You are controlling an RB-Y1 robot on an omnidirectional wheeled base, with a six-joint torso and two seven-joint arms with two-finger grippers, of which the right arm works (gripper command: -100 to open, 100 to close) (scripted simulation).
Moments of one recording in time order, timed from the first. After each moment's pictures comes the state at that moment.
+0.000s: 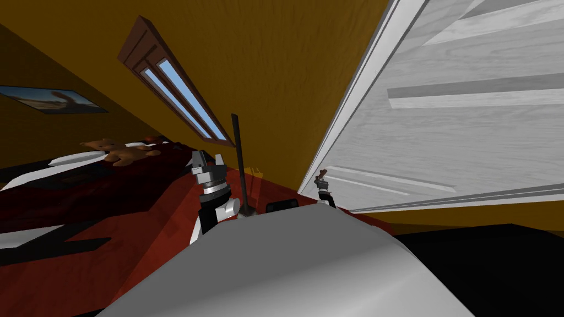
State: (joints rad) arm 0.18 -0.42 0.27 -0.89 -0.87 -0.91 -1.38
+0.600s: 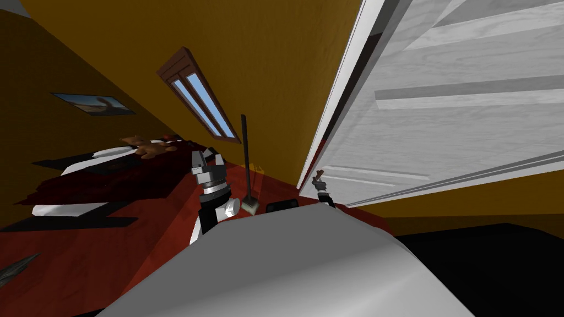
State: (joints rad) arm 0.20 -0.45 0.35 -0.93 -0.83 -0.93 -1.42
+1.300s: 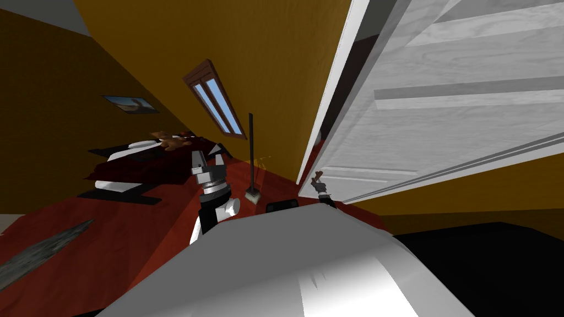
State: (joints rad) arm 0.23 -0.49 0.42 -0.94 -0.79 -0.97 -1.48
